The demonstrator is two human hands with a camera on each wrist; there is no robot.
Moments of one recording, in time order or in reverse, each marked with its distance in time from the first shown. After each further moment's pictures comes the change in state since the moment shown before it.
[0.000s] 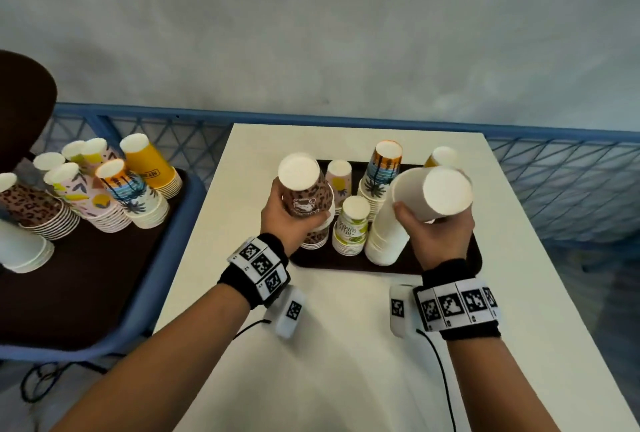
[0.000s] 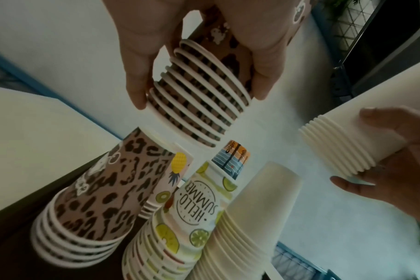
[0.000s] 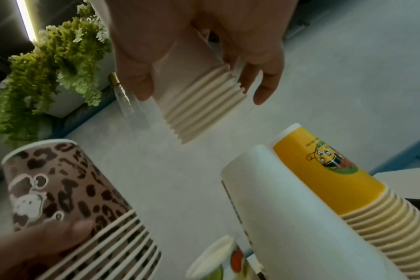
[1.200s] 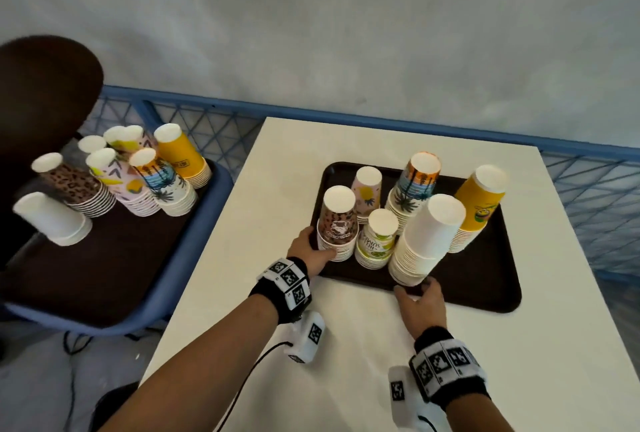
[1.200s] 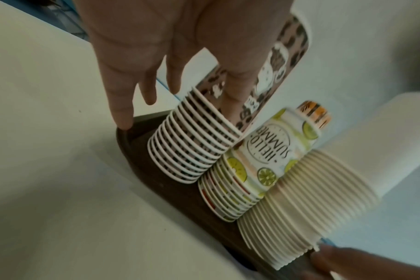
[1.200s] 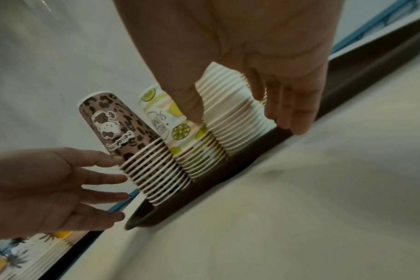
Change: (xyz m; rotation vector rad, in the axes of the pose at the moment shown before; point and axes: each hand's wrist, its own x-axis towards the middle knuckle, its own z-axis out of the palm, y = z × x) left_hand 0.021 -0.075 0.015 0.321 -0.107 -0.454; right_hand -0.031 0.122 0.019 -0.372 -0.374 0.561
